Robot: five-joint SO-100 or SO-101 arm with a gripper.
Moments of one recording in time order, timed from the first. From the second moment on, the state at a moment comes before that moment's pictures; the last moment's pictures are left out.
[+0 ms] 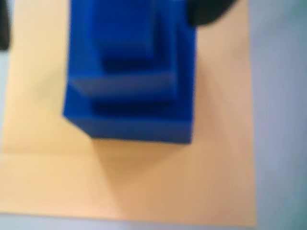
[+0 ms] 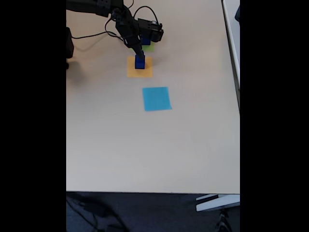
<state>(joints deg) 3.1 96.0 108.2 53.3 80.2</state>
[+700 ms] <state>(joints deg) 3.6 95.8 109.6 51.9 80.2</state>
